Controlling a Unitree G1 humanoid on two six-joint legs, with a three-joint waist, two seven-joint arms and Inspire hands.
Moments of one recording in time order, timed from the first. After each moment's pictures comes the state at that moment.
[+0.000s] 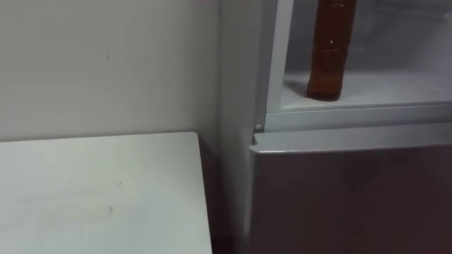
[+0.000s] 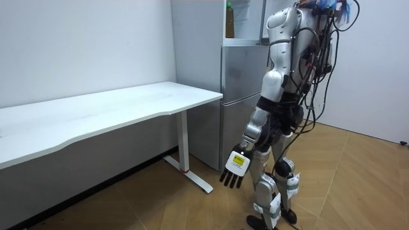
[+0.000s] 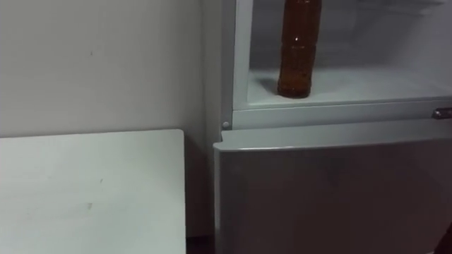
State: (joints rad) left arm 0.29 0.22 0.19 1.11 -0.27 0.02 -0.01; right arm 0.21 -0.31 -0.48 0.28 0.54 -0.04 -0.66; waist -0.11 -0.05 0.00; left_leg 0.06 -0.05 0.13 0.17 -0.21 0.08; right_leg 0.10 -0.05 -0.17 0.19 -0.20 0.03
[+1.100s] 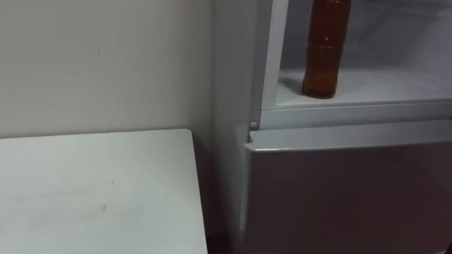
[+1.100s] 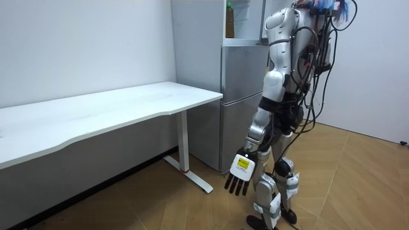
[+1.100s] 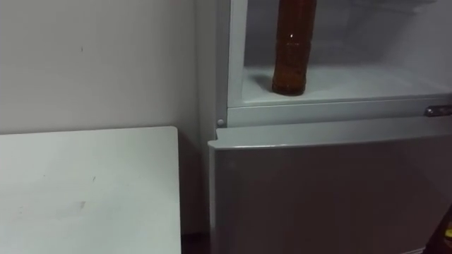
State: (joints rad) left arm 0.32 0.22 0.21 1.12 -0.20 0.05 0.06; right arm 0.17 -0.38 -0.62 -0.29 0.35 -0.05 -0.91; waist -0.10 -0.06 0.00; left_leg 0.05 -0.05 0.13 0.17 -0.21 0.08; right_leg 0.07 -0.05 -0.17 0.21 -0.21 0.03
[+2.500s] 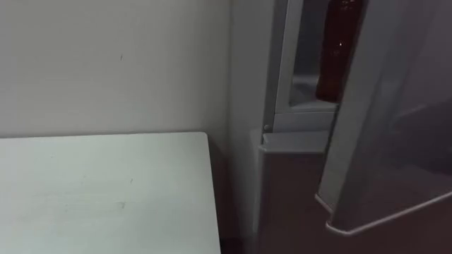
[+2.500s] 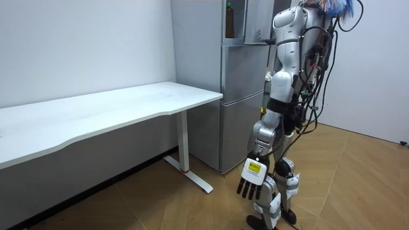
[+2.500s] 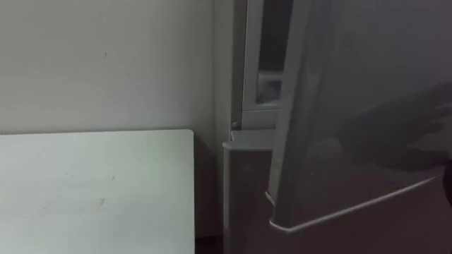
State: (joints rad) left arm 0.32 0.21 0.13 1.16 -0.18 0.07 0.01; right arm 0.16 -0.37 -0.33 -0.37 0.23 -0.04 -0.62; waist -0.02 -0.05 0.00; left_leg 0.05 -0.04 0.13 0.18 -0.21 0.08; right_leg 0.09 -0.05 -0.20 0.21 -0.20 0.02
